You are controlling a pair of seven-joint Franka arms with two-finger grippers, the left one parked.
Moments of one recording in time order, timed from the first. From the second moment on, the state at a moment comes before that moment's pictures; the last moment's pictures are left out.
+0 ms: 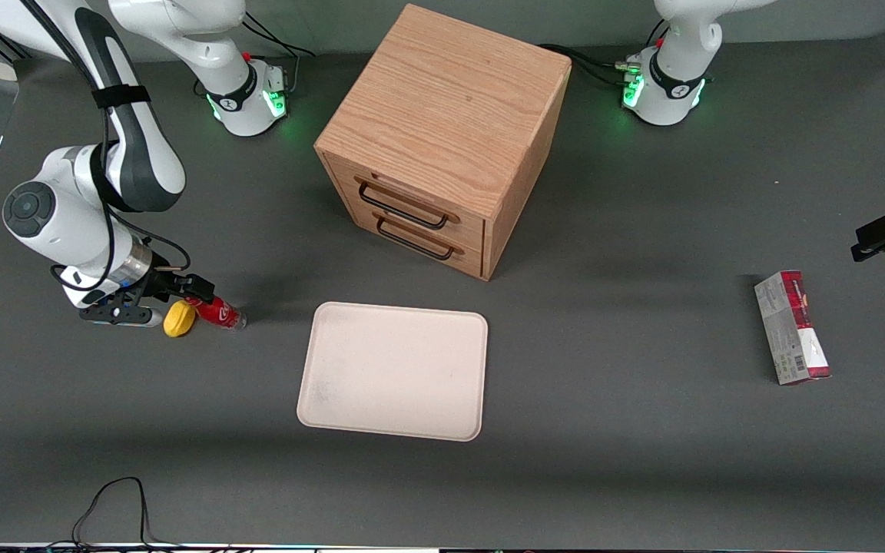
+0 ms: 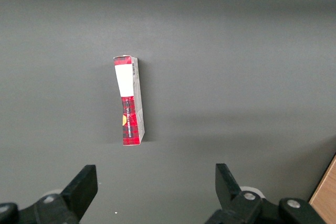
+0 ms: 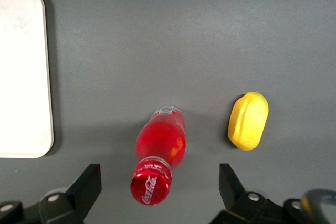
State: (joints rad) arm 0.01 0.14 0.02 -2.17 0.03 2.34 0.11
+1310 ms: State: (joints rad) arm 0.01 0.15 0.02 -2.17 0.01 2.34 0.11
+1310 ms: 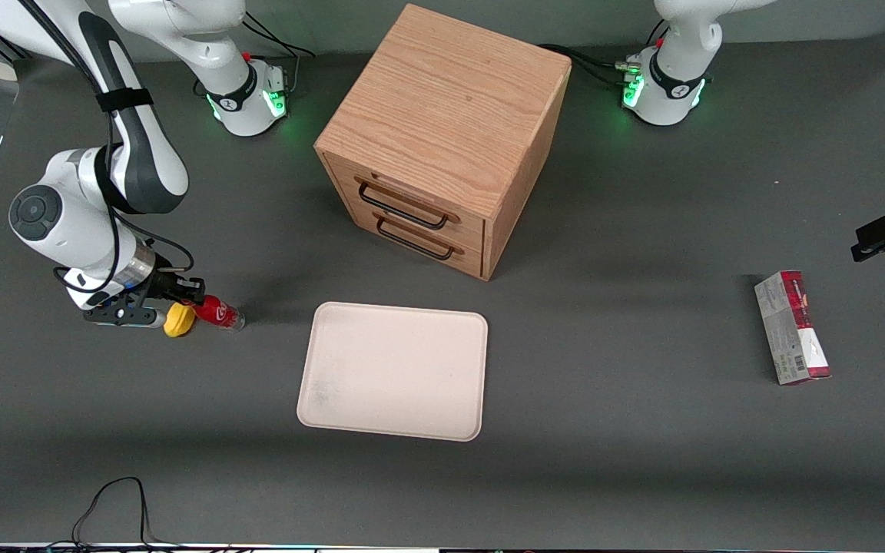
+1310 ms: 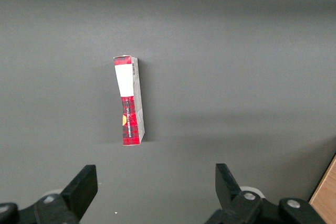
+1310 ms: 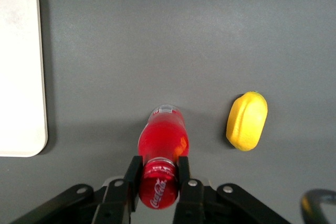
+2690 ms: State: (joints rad) arm 0.00 0.41 0.04 -1.10 0.01 1.39 0.19
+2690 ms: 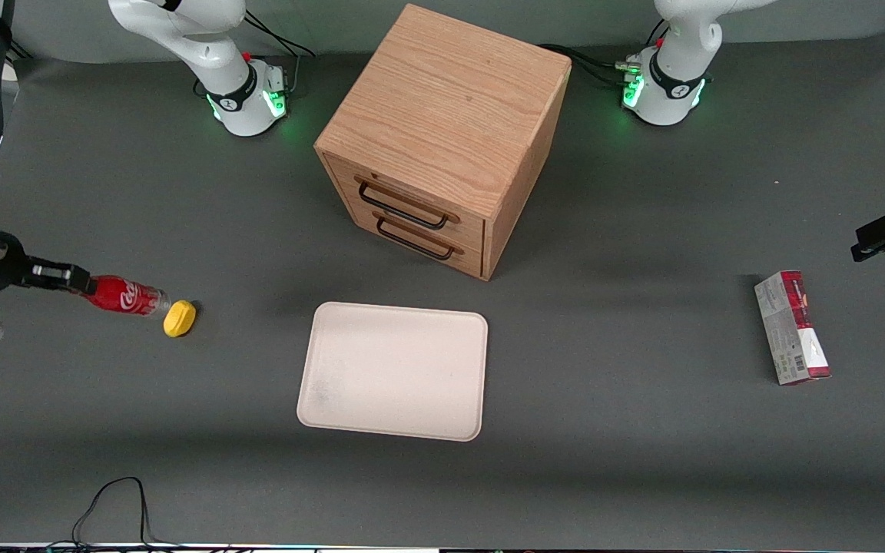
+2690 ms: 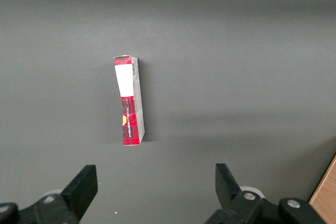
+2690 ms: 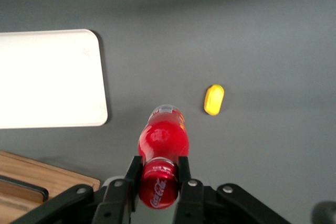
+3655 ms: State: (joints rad) arm 0.18 0.82 0.20 -0.99 -0.12 1.72 0.60
